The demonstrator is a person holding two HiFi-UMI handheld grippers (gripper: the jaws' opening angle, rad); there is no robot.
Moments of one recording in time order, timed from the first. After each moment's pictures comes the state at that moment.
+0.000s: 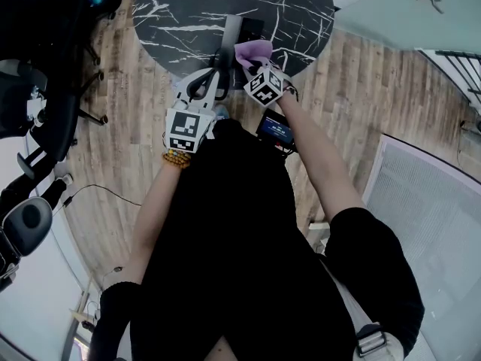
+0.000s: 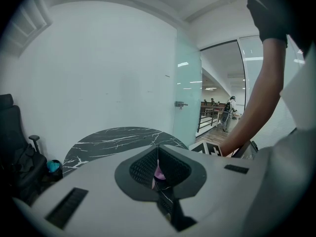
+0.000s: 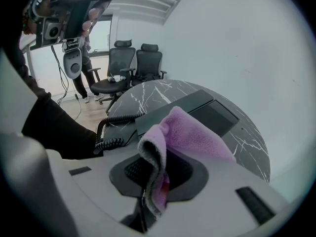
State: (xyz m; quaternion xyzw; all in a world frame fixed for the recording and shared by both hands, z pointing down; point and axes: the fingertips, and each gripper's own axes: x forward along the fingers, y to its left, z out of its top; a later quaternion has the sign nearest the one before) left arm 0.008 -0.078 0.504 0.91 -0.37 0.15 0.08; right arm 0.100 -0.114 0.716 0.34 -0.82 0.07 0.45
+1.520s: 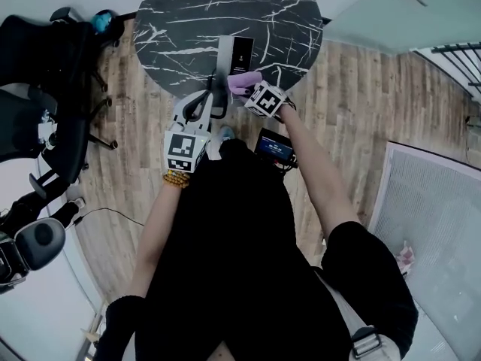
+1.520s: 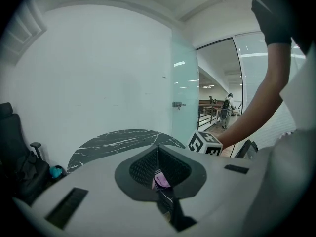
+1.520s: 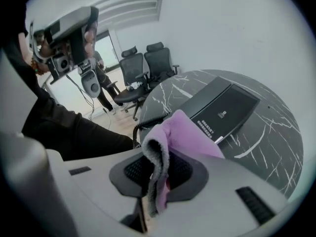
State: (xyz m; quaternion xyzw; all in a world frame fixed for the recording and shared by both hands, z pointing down) left arm 0.005 -0.061 0.489 0.91 -0.37 0.16 0.06; right arm 0.085 -0.069 0.705 0.23 -0.85 0.20 0.43
